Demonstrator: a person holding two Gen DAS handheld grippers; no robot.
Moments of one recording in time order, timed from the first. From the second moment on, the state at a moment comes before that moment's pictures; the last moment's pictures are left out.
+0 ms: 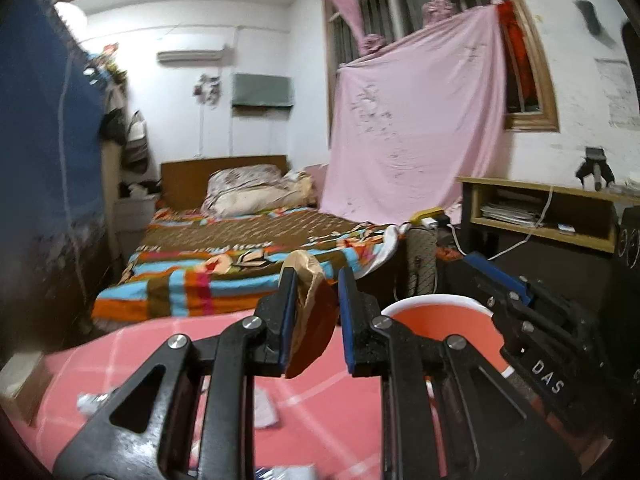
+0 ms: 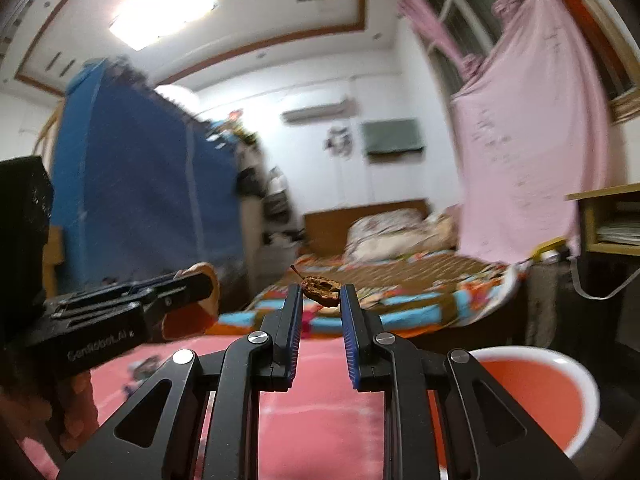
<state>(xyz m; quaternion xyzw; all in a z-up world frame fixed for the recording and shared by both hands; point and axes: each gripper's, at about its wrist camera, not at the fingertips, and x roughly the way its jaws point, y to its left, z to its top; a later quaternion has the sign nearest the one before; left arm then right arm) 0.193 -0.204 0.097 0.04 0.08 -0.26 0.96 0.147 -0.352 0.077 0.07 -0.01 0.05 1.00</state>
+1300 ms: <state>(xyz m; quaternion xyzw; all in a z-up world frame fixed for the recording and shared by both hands) 0.286 -0.322 0.041 -0.07 0.37 -0.33 0.86 0.183 -0.470 0.016 0.20 0.16 -0.12 0.96</state>
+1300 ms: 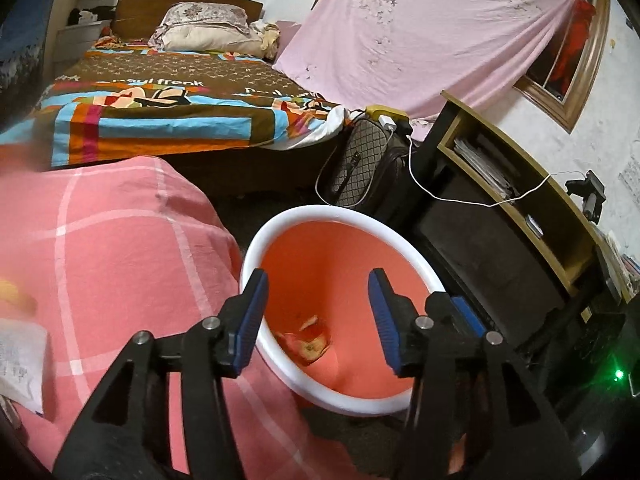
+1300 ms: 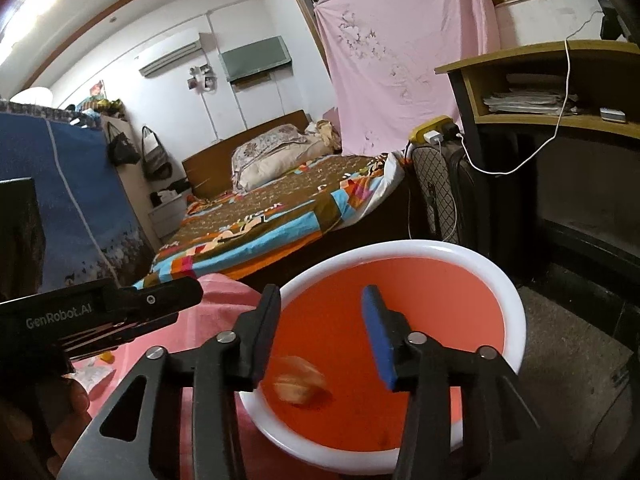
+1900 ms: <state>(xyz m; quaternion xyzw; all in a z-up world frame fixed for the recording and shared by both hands) 0.213 -0.202 0.086 -0.07 0.18 -0.15 0.97 0.149 -0.428 0.058 0.17 0.02 -0.09 0.98</state>
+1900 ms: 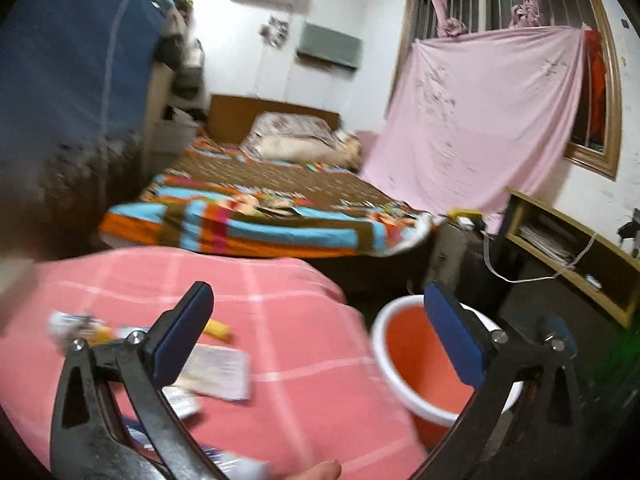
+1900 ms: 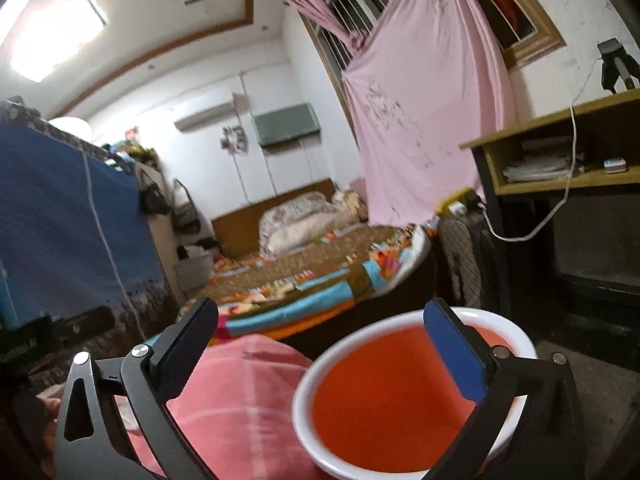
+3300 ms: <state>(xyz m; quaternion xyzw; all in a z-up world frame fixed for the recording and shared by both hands) 0.127 -0.094 0.009 -0.06 0.25 -0.12 0.96 0.181 -0.275 0.032 0.00 0.23 0.21 0.95</state>
